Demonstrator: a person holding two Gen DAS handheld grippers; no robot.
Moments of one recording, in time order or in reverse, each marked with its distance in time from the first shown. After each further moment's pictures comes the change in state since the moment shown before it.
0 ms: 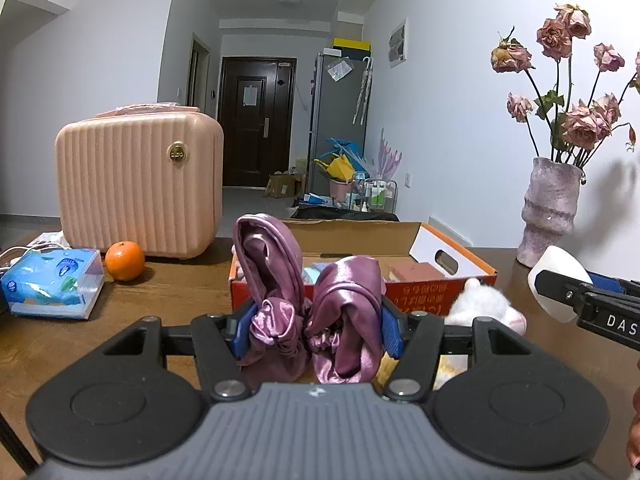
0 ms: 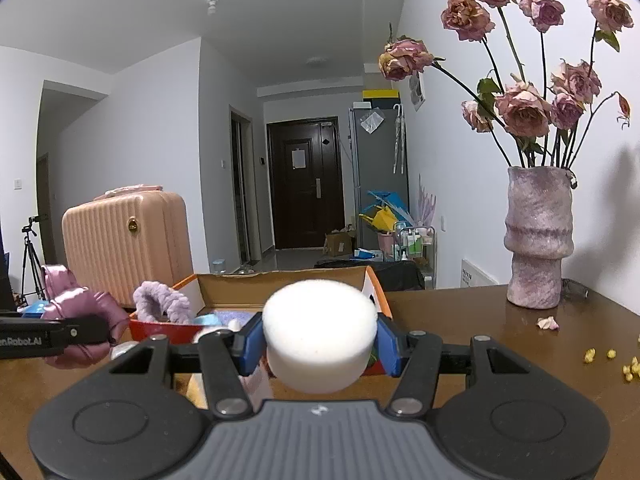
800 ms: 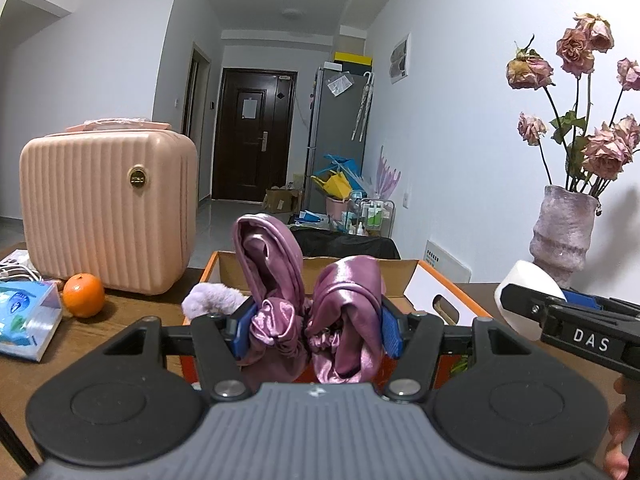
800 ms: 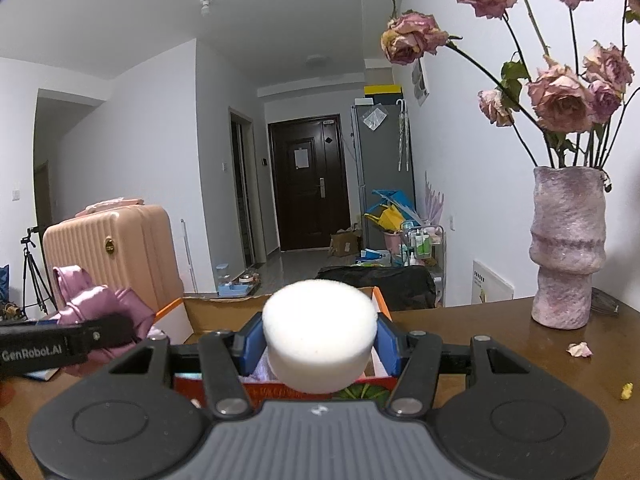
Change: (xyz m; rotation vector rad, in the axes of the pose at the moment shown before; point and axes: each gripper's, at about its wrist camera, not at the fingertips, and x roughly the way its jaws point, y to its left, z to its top) left arm 0.068 -0.023 0.035 -0.027 -0.047 -0.007; right arm 0.076 -0.014 0.032 0.029 0.005 0.024
